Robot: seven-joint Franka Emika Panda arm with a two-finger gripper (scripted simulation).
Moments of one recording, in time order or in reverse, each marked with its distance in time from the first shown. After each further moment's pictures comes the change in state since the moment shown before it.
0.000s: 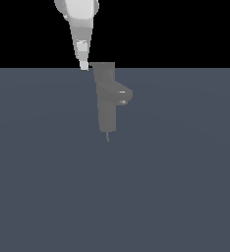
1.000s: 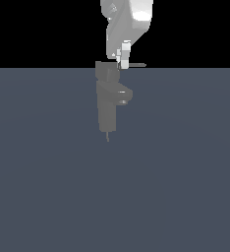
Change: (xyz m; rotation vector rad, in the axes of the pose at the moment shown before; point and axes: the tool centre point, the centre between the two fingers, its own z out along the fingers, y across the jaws) arm 0.092 0.005 0.000 -0.002 -0.001 -0.021
